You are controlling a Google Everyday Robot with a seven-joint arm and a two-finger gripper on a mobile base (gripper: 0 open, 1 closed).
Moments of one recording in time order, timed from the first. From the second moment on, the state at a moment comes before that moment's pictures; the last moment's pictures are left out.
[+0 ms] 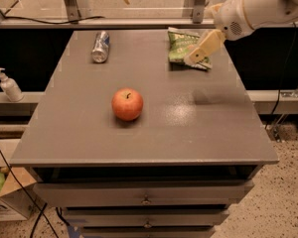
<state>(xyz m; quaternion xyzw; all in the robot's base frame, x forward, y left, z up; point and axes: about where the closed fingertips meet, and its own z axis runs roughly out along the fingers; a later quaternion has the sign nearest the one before) 0.675 -0.142 0.947 -0.53 0.72 0.14 0.42</state>
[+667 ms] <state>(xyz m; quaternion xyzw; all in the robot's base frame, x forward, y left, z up) 0.729 -0.129 0.916 -0.50 0.74 0.14 0.43</state>
